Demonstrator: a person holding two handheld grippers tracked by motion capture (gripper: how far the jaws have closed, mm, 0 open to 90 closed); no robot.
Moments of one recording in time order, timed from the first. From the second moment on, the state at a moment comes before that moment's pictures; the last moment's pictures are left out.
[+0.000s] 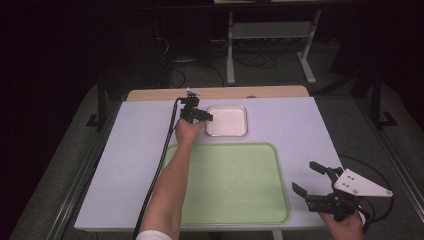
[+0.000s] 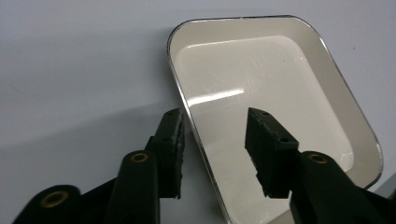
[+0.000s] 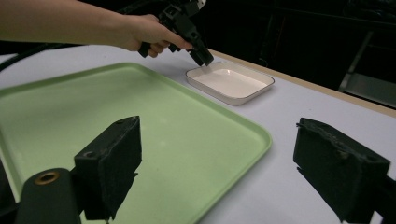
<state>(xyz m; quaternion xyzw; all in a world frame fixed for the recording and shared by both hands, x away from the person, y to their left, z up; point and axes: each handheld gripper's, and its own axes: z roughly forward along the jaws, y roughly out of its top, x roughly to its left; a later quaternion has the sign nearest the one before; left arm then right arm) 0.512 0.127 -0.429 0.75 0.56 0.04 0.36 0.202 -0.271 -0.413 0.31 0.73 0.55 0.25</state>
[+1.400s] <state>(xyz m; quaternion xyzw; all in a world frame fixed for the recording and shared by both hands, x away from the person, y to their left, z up) 0.511 0.115 -0.446 0.70 0.63 0.02 0.35 0.199 -0.270 -0.412 0.30 0.73 0.55 0.26</state>
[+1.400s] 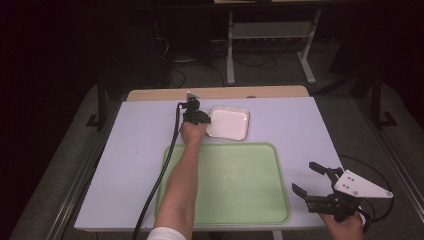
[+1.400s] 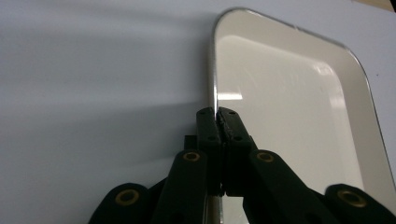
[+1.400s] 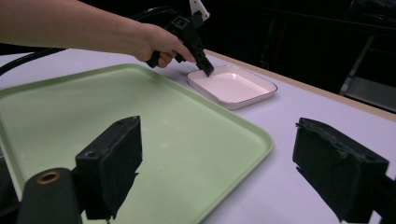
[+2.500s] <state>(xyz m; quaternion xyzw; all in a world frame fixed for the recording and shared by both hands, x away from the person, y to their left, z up) 0.481 0.155 -0.411 0.62 0.66 0.08 0.41 0.197 -0.271 -0.416 0.32 0.72 0.55 0.26</state>
